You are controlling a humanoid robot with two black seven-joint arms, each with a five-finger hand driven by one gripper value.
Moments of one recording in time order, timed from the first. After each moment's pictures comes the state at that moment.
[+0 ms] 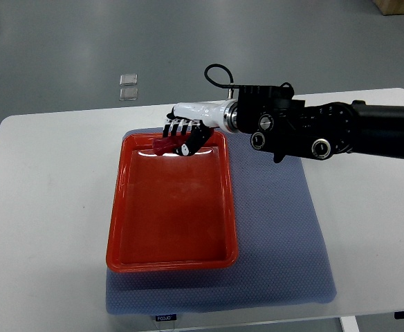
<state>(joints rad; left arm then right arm) -0.04 0.00 0.07 -0.17 0.12 0.00 0.06 1.41 -0.09 -0.23 0.98 -0.75 -0.02 -0.06</state>
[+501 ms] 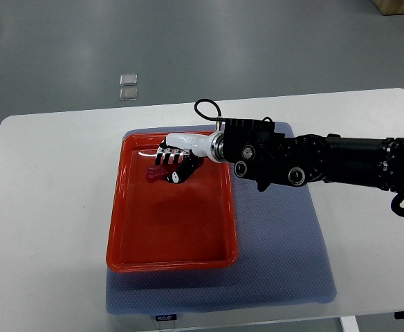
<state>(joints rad) -0.04 0.00 0.07 -0.17 0.12 0.00 0.06 1.29 0.00 -0.23 0.89 -0.74 -0.02 -0.05</state>
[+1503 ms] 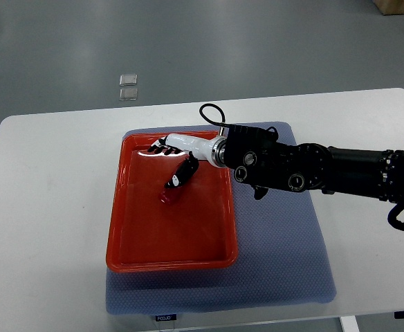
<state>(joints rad) -0.05 0.00 0.07 -0.16 0.12 0.00 0.06 1.23 0.00 -0.13 0.89 -0.72 -0.08 -0.04</state>
